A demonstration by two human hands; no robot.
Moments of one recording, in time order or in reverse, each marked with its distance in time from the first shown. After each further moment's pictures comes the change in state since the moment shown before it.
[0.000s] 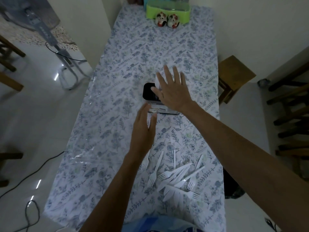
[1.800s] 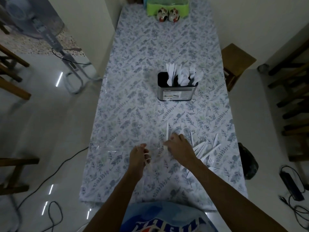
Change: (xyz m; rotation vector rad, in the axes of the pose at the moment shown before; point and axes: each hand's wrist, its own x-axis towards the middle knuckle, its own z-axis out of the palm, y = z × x) left_hand -0.111 -0.129 -0.060 -0.675 0.001 -0.936; right_hand -0.231 -0.133 0.083 0.209 -0.215 0.092
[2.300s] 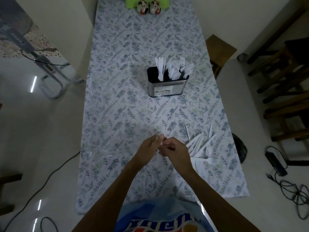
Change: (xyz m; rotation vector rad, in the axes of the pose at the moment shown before) left_hand 0.003 0.029 0.020 0.631 -0.603 0.395; right_hand -0.027 -0.068 -0.027 1.276 0.260 0.564
